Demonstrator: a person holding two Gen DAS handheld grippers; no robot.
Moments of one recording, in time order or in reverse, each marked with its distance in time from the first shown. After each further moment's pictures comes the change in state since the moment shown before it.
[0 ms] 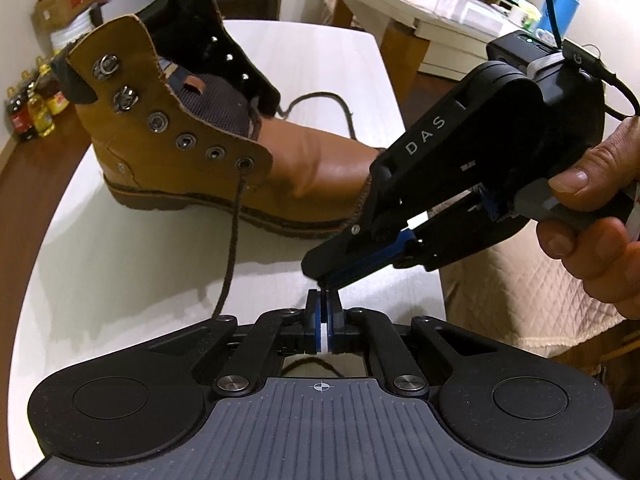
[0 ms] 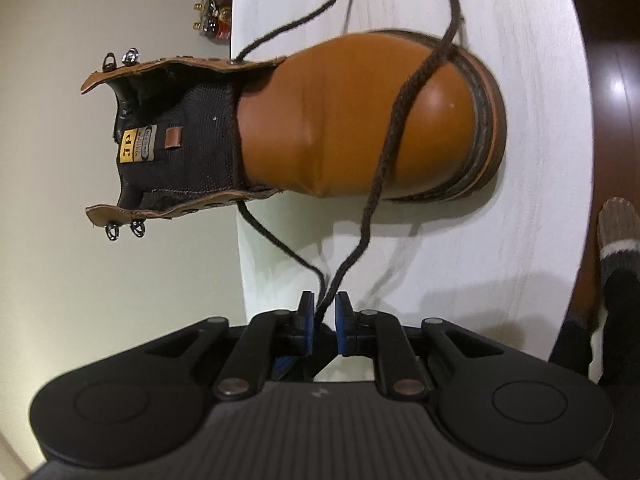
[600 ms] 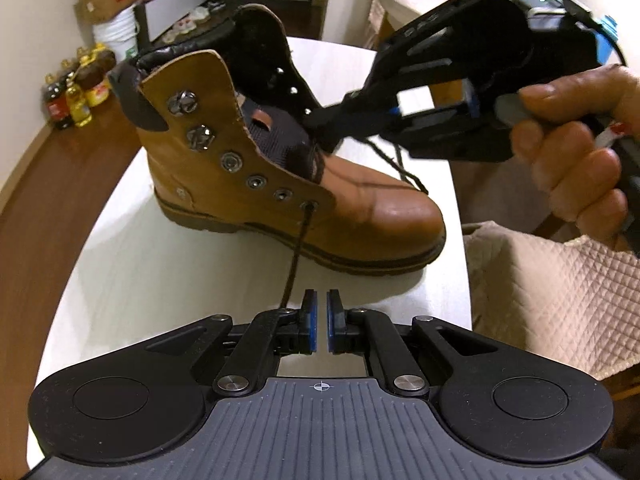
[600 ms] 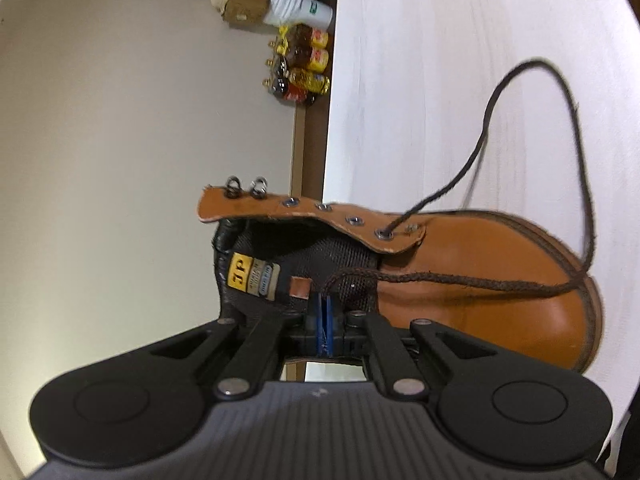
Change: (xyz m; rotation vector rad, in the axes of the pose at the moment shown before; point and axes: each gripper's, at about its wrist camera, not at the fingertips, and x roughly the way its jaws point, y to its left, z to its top) left arm -0.014 0.020 0.015 -0.098 -0.030 0.089; right arm -0.018 0.061 0.076 -0.124 -0.203 0.113
